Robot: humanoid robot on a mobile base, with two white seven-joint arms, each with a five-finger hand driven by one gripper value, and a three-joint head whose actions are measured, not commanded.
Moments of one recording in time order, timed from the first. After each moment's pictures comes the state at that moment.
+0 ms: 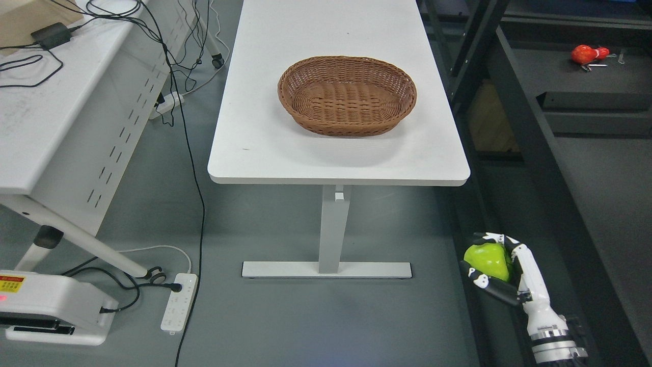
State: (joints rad) left arm 0.00 0.00 0.10 -0.04 -0.07 -0.01 -0.18; right arm 0.30 -0.11 -0.26 -1.66 0.21 -0.36 0.30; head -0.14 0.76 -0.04
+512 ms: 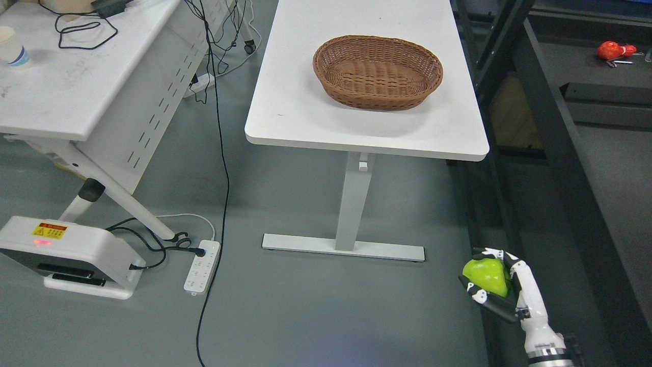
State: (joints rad) left arm 0.00 0.00 0.10 -0.04 -0.07 -0.01 -0.18; right arm 0.36 -0.08 -0.27 -1.67 0.20 -0.37 0.30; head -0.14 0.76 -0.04
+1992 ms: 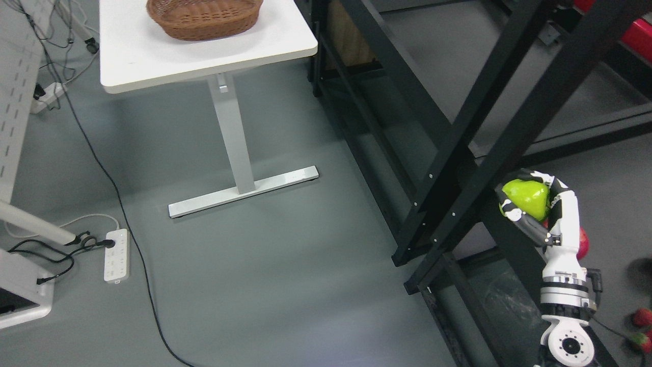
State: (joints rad) left arm 0.00 0.00 0.10 -0.04 -0.07 -0.01 -0.18; right arm 0.06 -0.02 -0.30 -1.68 0.22 -0.26 0.08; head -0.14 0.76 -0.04
